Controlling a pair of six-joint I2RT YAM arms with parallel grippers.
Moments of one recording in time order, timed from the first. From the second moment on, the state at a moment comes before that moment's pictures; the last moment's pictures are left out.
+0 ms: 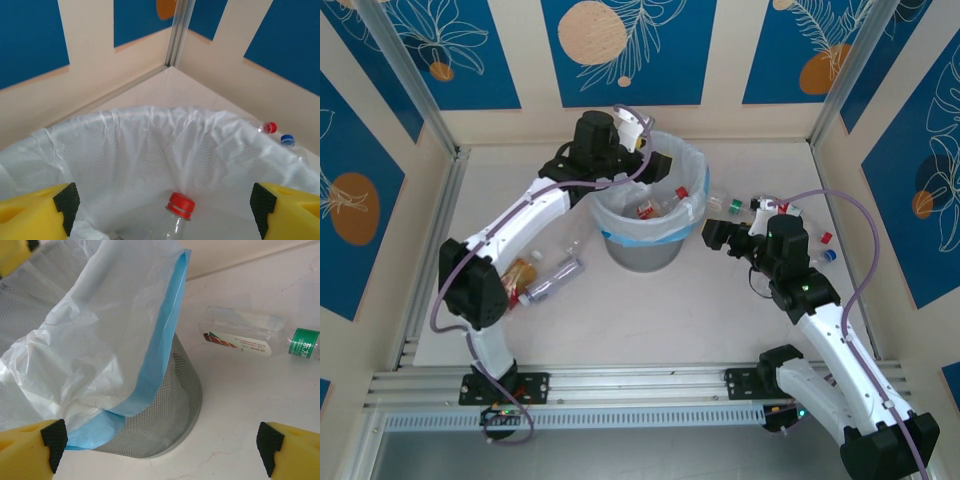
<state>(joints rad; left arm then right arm) -0.59 1.79 1.72 -0.27 0.34 -0.06 0.30 0.77 0.72 -0.36 -0.13 0.45</state>
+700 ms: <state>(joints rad) -0.59 1.40 1.31 -0.20 0.01 -0.12 0.22 0.77 0.75 -0.39 -0.08 0.58</state>
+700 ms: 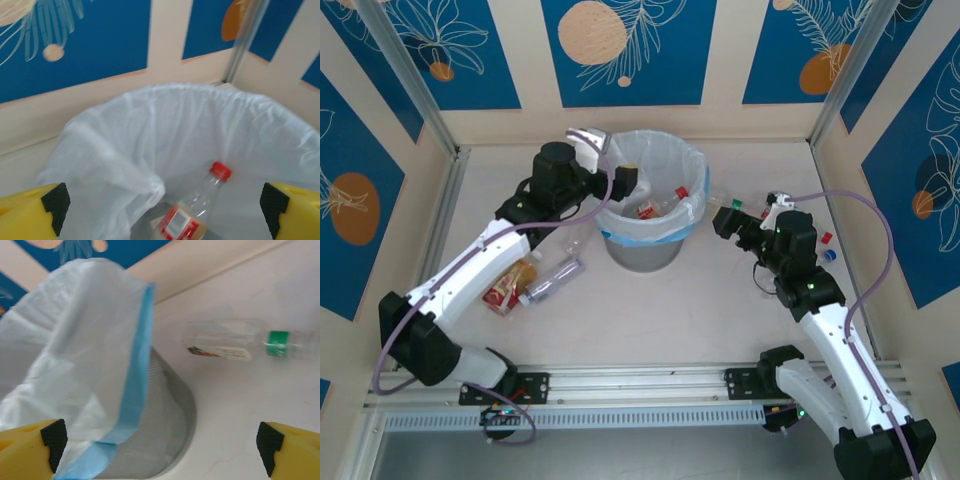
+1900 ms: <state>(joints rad) -0.56 1.13 0.89 -0.13 -0.55 -0.32 -0.38 1.40 0.91 -0.85 0.00 0.71</state>
